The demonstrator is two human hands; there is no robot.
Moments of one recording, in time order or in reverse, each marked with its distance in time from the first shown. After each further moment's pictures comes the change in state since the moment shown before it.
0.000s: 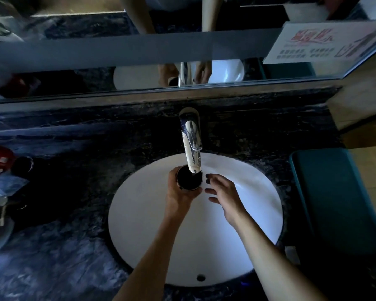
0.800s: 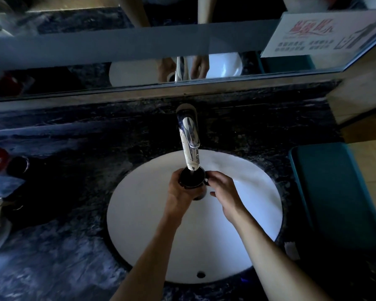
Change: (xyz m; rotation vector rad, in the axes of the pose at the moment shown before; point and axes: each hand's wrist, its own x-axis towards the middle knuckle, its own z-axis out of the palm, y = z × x) left_hand 0.003 0.001 0.007 -0.055 -0.080 -0.147; right_hand 0.006 0.002 0.000 0.033 -0.003 -0.058
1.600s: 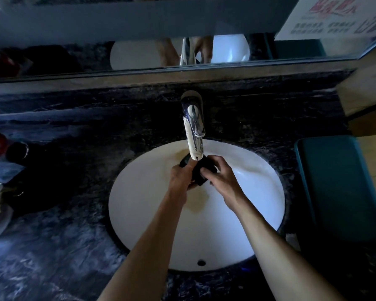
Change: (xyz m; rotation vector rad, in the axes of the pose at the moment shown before) left_hand 0.020 0.022 0.006 -0.207 0.069 -0.413; right_hand 0.005 0.001 0.005 -0.072 -0.073 -0.088
